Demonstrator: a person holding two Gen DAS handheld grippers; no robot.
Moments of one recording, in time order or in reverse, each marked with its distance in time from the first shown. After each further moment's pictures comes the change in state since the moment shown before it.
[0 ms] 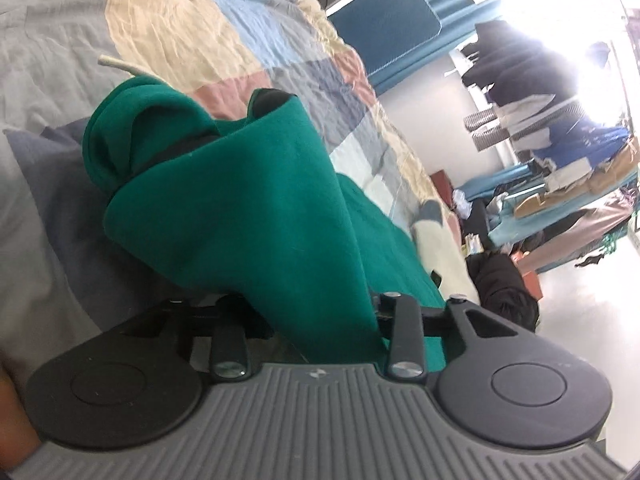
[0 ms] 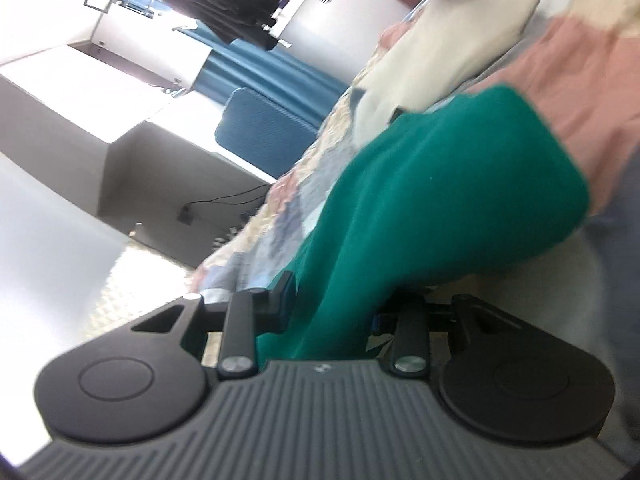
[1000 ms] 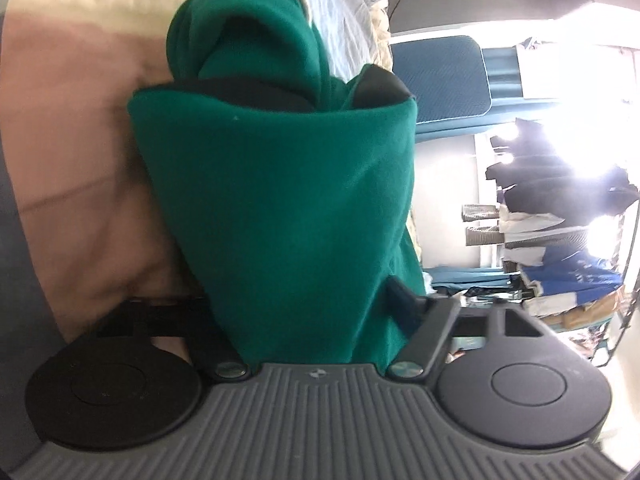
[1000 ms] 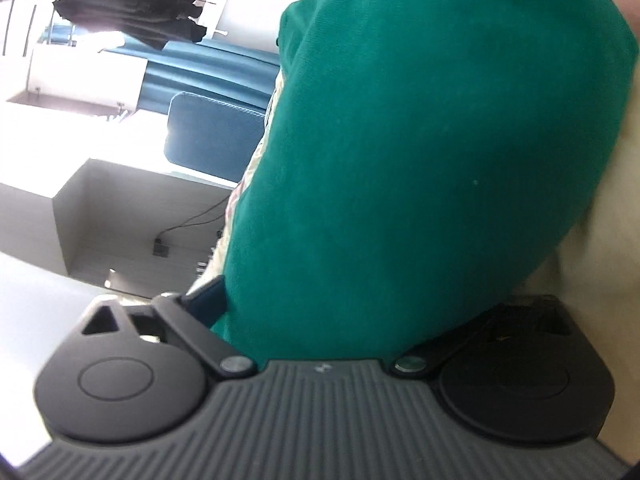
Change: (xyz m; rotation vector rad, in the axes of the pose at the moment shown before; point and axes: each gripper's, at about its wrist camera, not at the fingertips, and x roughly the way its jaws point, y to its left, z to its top) left arm 0.198 0.054 0.078 -0.370 -0.091 -0.124; right arm 0.221 -0.043 0.036 0.189 0.068 -0.018
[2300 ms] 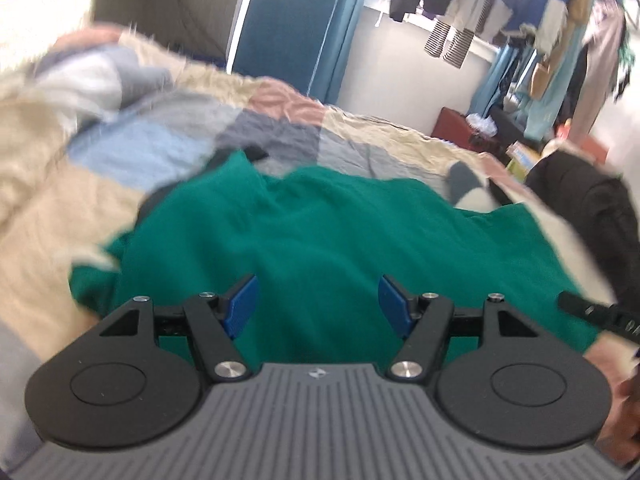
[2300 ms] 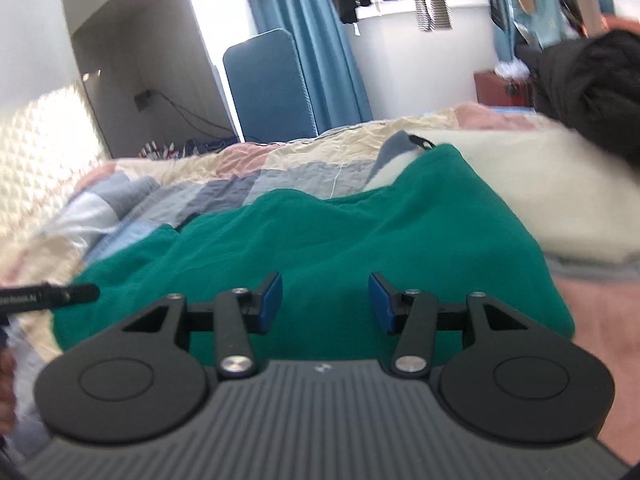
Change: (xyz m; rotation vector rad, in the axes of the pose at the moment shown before) left arm -0.026 -0.149 -0.058 0.989 0.048 0.243; right arm -0.079 0.107 -0.020 -0.832 -0.057 -0.206
